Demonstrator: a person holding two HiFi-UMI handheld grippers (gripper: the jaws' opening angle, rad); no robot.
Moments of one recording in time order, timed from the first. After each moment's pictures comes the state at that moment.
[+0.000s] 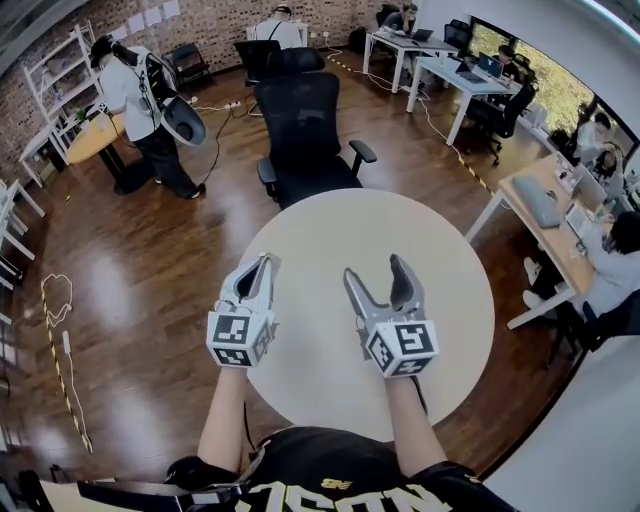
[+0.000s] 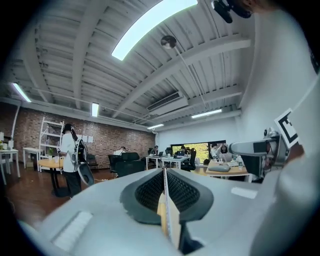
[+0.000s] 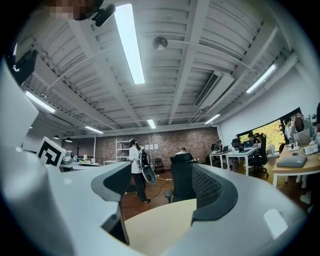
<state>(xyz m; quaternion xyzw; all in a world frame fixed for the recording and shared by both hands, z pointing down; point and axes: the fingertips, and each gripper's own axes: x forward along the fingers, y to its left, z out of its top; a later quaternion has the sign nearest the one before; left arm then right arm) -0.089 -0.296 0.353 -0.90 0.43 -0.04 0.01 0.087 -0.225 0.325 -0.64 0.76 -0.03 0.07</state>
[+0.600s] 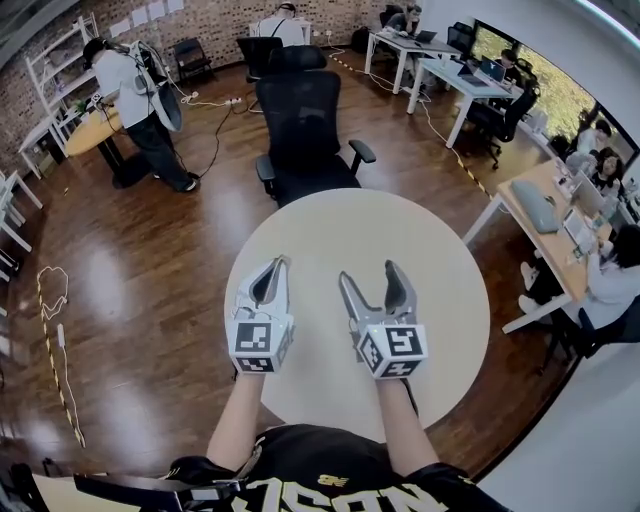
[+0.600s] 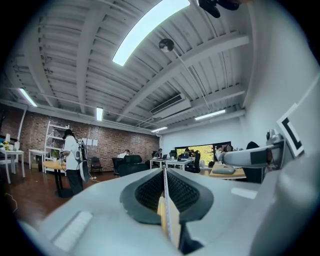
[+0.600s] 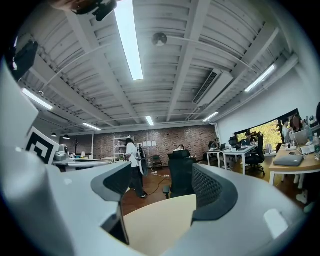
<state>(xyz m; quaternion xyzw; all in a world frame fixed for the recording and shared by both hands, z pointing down) -0.058 -0.283 0.352 -0.89 0.45 -0.02 0.02 0.090 -0.230 0.342 -0.65 0.75 -0.04 0.05</state>
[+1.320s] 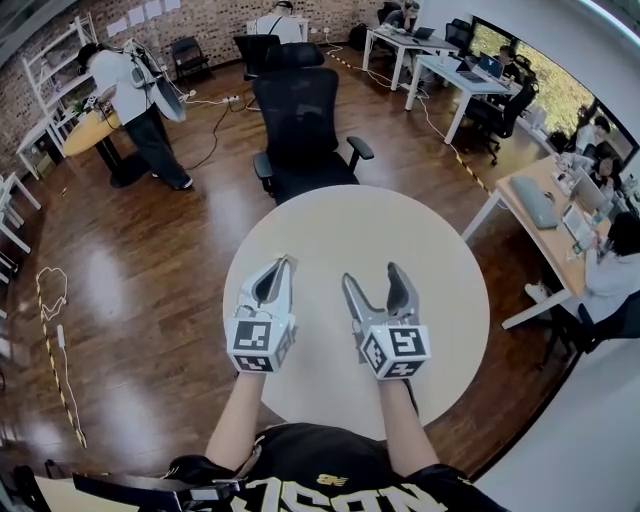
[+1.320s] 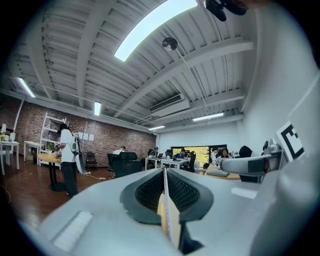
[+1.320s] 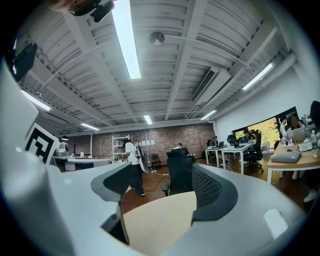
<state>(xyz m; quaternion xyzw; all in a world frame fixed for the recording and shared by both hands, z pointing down) -0.049 -0.275 0.354 -0.90 0.43 -0.02 -0.01 0.097 -0.221 0.353 -0.66 0.75 -0.05 0.05</state>
